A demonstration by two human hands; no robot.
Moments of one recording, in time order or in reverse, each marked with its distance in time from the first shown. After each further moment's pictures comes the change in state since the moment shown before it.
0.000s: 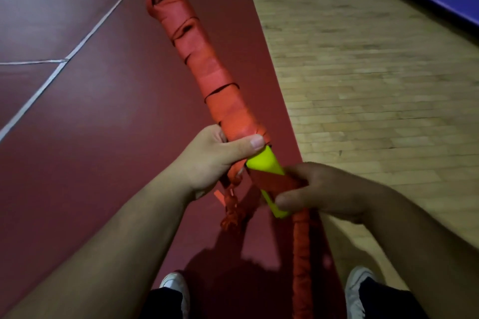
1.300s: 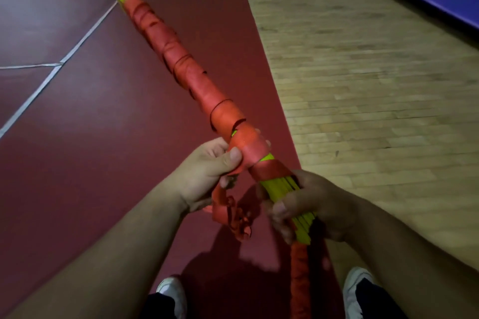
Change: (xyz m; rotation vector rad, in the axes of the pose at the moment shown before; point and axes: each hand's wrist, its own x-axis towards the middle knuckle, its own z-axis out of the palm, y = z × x) left_hand 0.004 -0.028 -0.003 -0.248 -0.170 -0.010; right_hand -0.003 0.002 0.010 0.350 -0.072 0.002
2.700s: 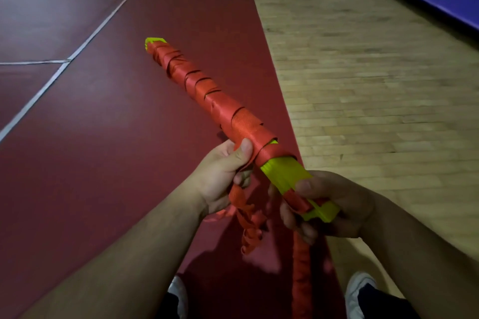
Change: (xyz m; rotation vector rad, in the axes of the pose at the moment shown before) left_hand 0.007 -0.012 0.011 -0.198 0.128 -0.026; right_hand -0.003 0.001 -0.018 0.154 -0.113 0.108
